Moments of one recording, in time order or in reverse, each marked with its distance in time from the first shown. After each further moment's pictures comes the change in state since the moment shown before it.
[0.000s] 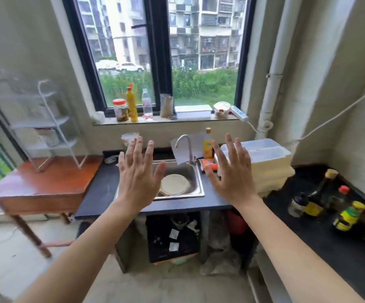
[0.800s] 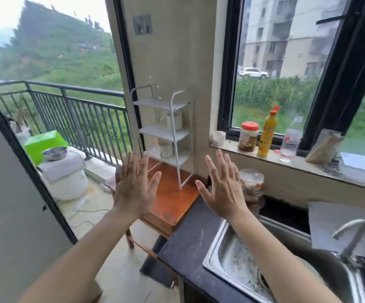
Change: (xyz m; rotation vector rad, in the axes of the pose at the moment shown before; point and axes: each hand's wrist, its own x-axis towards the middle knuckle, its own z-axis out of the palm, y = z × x) left_hand 0.133 -0.406 -0.011 0.373 0.128 -0.572; right_hand 0.314 -0.291 0.366 0.441 -0.212 -0.445
